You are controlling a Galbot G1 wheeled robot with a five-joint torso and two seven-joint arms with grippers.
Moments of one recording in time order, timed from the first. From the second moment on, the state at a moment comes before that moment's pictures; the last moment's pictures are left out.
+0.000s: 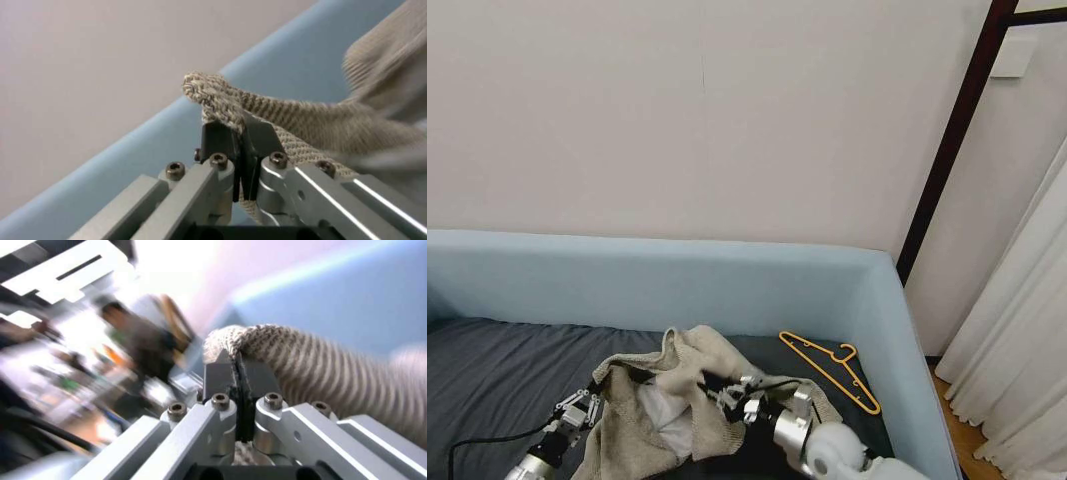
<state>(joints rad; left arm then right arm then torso) 1.30 -1.09 -0.70 -1.37 0.07 -0.74 0.16 -0.73 0.97 -0.34 1.75 1.21 -0.01 -0.41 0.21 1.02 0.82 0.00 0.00</state>
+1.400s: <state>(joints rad) 1.36 -1.14 -0.71 -1.43 0.11 -0.76 0.16 -0.86 0.83 -0.30 1.84 0.49 -0.29 0.10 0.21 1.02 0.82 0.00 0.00</state>
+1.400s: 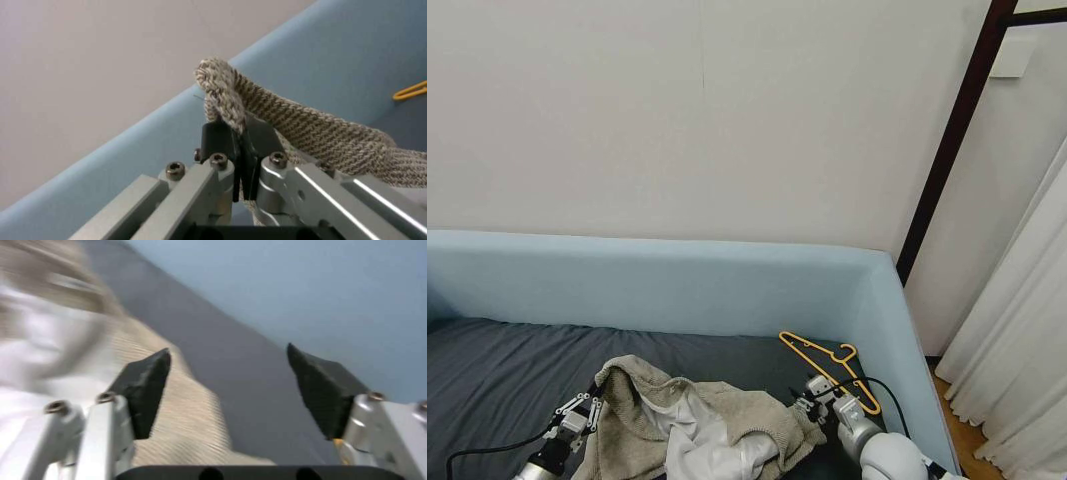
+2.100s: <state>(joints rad) 1.34 -1.14 -0.69 -1.41 0.10 -0.75 0.16 -0.75 0.96 -0.39 1.58 -0.27 -0.25 -0.28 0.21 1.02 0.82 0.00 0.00</state>
